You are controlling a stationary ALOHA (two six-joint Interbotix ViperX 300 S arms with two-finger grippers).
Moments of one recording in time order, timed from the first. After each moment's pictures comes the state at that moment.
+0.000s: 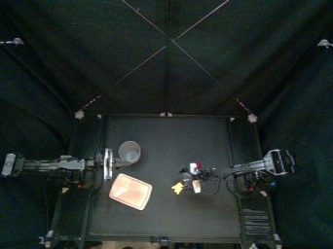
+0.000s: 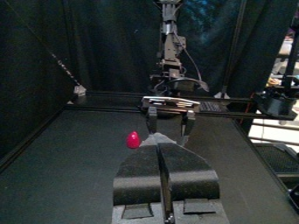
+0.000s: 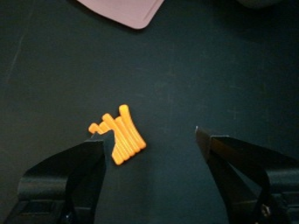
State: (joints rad) left arm 0.08 -0.96 1.22 -0.02 -0.30 0.00; right arm 0.03 -0.19 0.87 -0.18 0.05 0.00
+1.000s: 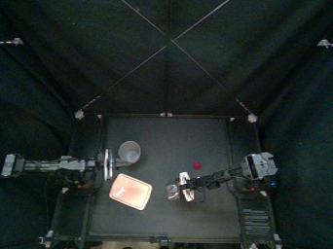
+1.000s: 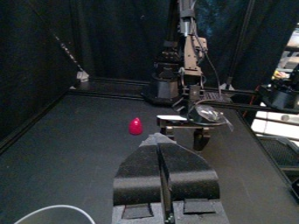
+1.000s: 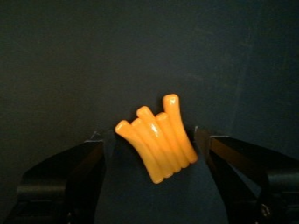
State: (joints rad) left arm 0.10 -0.96 1.27 -0.05 -0.30 0.00; right arm 0.13 0.12 0.68 -0.16 0.26 0.00
